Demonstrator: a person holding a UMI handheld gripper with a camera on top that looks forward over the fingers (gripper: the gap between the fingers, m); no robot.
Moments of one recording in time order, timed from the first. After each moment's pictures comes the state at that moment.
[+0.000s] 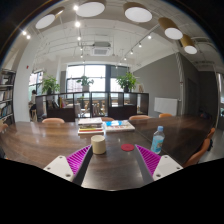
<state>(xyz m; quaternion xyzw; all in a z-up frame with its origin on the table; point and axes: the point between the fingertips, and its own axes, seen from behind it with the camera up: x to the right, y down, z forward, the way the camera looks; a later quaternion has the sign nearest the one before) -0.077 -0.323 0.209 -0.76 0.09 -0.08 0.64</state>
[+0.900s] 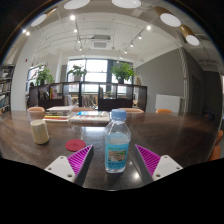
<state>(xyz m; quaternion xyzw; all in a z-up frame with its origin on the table) 0.226 -0.181 0.084 -0.78 0.06 -0.08 0.62</state>
